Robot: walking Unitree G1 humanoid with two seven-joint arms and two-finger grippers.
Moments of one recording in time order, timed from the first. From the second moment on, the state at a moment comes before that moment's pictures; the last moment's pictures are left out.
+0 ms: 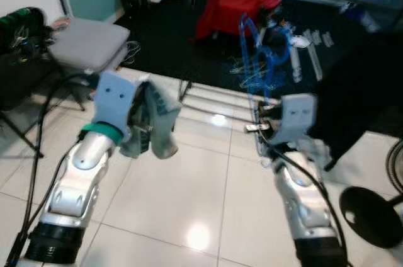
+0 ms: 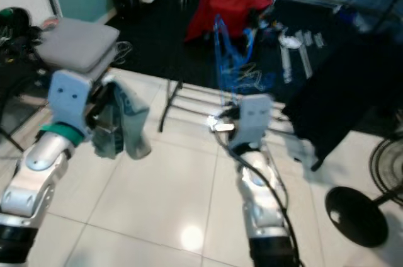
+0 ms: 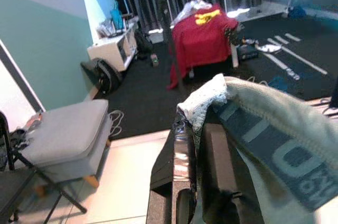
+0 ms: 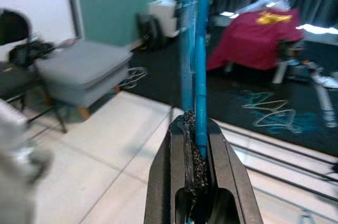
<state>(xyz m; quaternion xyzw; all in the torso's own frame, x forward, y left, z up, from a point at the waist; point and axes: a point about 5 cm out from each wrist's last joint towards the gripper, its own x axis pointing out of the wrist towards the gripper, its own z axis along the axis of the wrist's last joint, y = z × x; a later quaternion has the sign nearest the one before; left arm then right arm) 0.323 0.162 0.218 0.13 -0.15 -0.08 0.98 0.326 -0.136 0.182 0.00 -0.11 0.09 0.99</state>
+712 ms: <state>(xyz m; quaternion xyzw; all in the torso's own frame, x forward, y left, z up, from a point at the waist) 0.325 0.164 0.220 0.13 -0.16 -0.07 0.98 0.327 -0.135 0.184 -0.01 -0.11 0.10 0.99</state>
